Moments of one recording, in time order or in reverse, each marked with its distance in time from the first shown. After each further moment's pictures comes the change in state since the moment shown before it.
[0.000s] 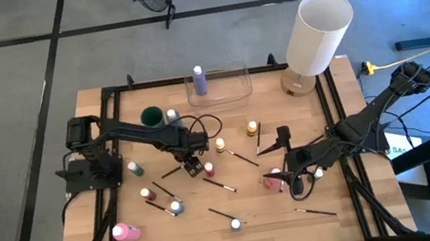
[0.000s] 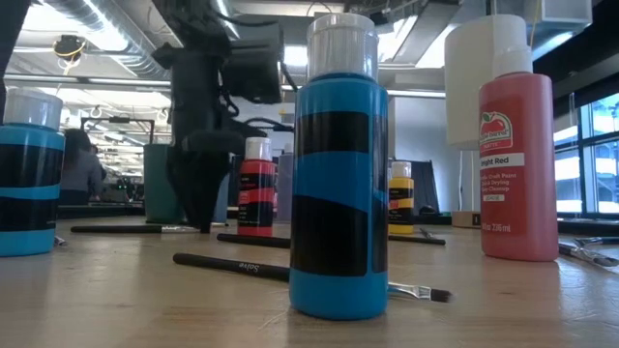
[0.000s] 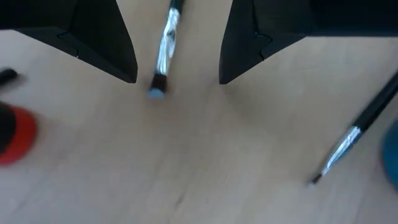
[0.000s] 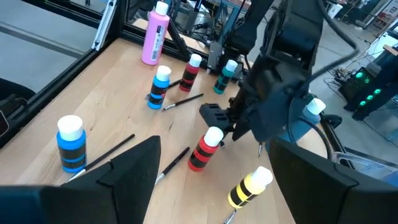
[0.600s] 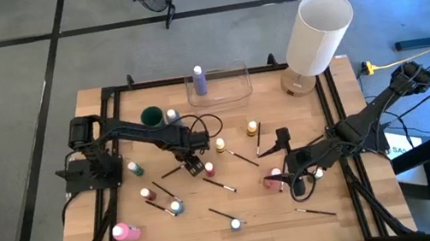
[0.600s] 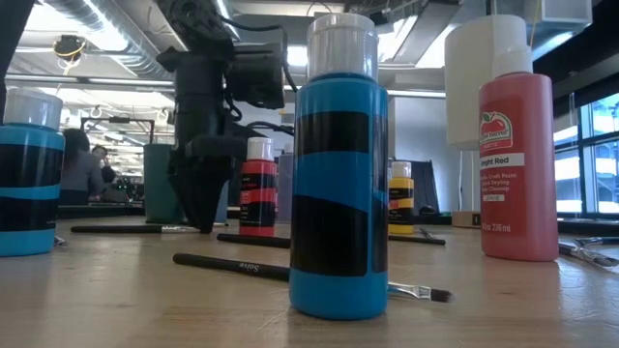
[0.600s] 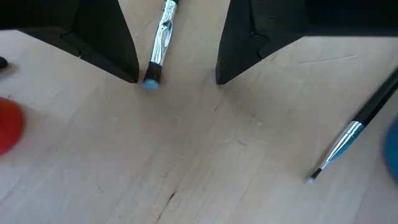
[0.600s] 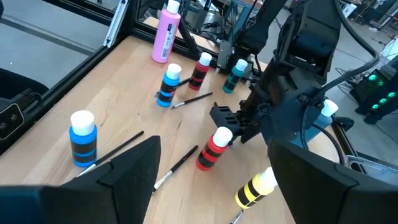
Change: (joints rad) left arm 0.008 0.025 0.003 -0.024 0.002 -0.002; right arm 0.000 0.000 0.000 -0.009 -0.035 -0.007
